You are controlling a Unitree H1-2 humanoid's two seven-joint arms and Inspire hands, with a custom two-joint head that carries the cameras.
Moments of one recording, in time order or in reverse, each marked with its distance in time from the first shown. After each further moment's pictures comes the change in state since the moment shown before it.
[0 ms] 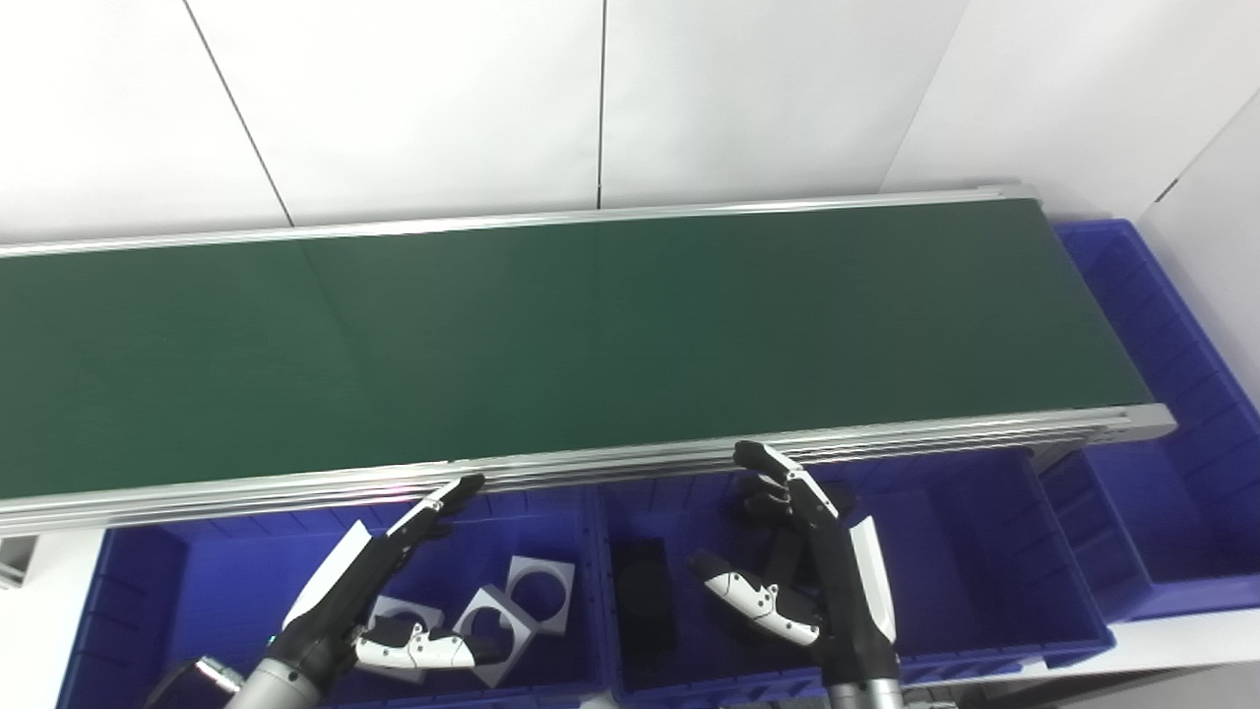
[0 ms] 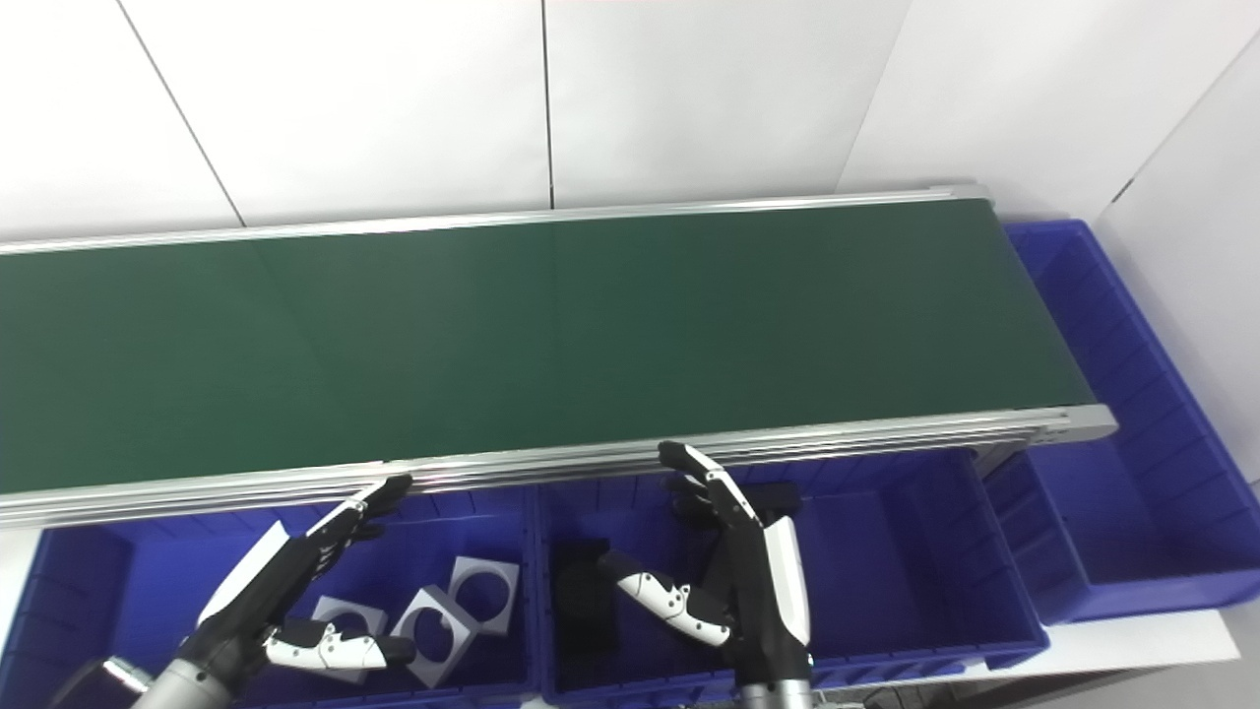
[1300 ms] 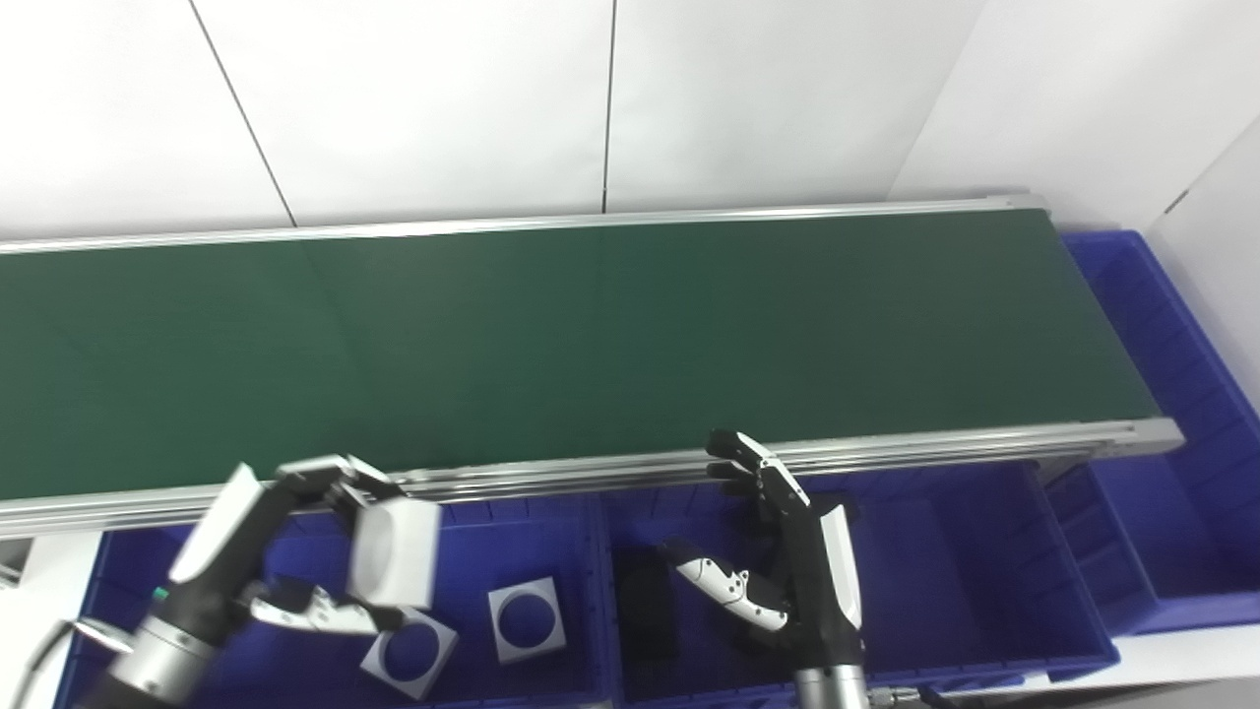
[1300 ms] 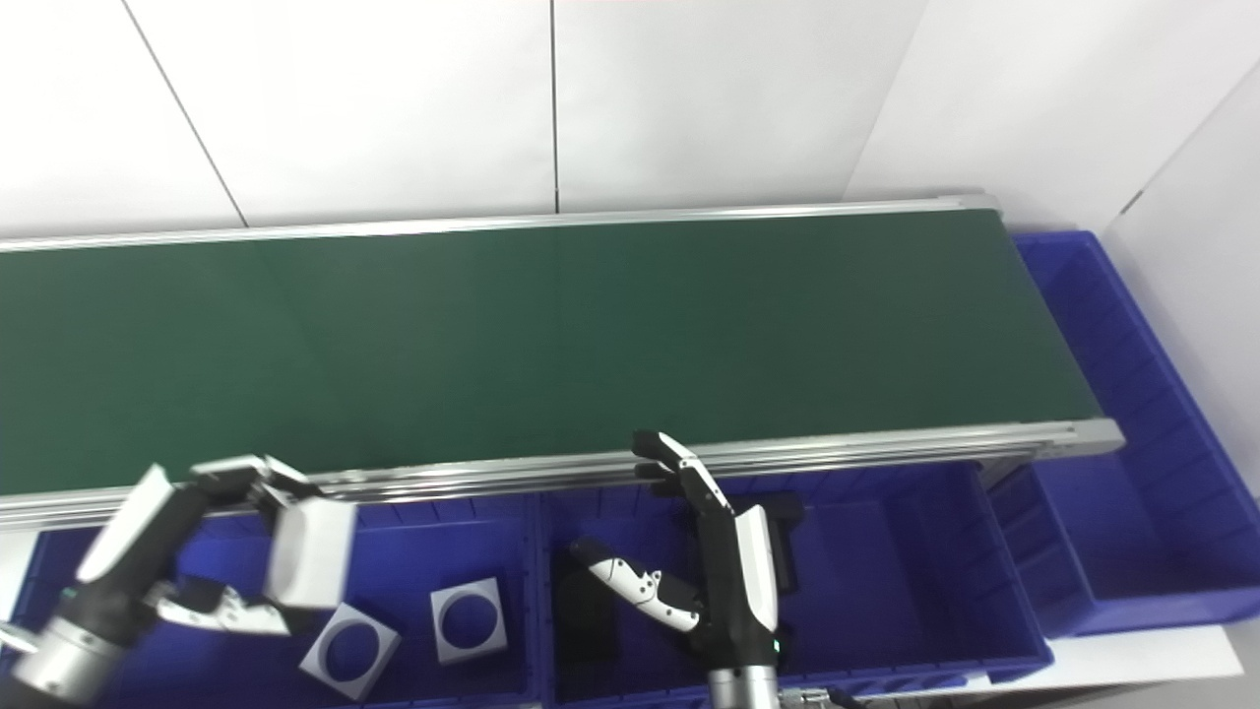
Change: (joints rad) left arm -0.084 0.156 -0.003 0.053 0.006 -0.219 0.123; right arm -0.050 0.010 0.064 0.036 -0.022 0.000 -0.084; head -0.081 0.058
